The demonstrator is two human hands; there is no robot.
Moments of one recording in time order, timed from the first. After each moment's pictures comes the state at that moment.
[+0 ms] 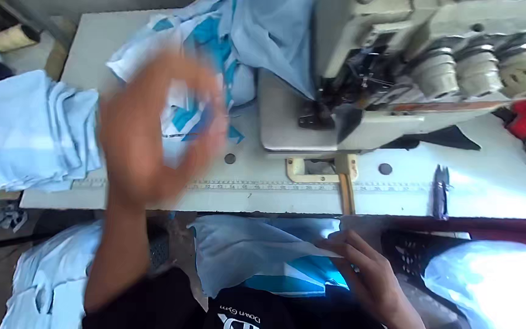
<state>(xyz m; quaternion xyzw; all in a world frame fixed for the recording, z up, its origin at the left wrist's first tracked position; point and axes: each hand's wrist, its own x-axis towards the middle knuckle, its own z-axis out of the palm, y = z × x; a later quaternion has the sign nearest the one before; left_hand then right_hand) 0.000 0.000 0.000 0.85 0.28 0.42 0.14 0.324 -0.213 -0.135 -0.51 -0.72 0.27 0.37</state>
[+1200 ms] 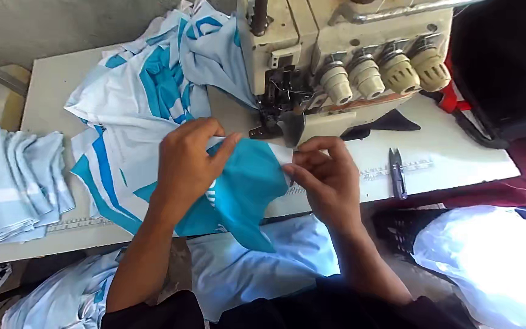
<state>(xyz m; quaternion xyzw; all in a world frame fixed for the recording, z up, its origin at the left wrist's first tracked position) 0.077 0.012 -0.030 0.86 0.38 0.33 0.10 0.297 -0.092 -0.084 -0.42 -0.52 0.38 0.64</state>
